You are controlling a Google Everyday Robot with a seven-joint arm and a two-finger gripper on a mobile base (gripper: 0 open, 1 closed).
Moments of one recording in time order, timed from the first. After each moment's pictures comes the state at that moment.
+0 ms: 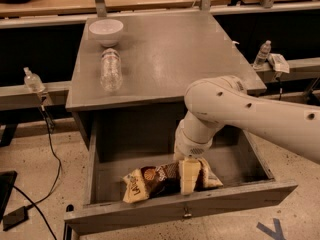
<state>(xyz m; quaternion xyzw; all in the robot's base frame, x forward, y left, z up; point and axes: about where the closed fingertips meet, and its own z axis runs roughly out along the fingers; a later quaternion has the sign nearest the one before) 0.476 -0.064 0.681 -0.74 0.67 0.07 0.10</state>
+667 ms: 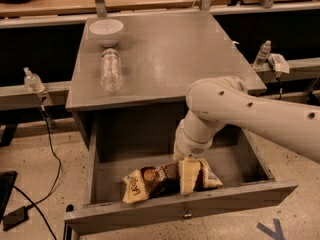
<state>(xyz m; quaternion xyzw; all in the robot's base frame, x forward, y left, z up) 0.476 -0.062 0.678 -0.74 0.66 0.08 0.10</state>
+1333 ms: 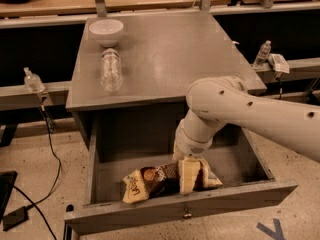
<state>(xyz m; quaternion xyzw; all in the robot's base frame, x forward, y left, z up) 0.478 -0.063 0.679 -0.73 0.66 0.09 0.10</state>
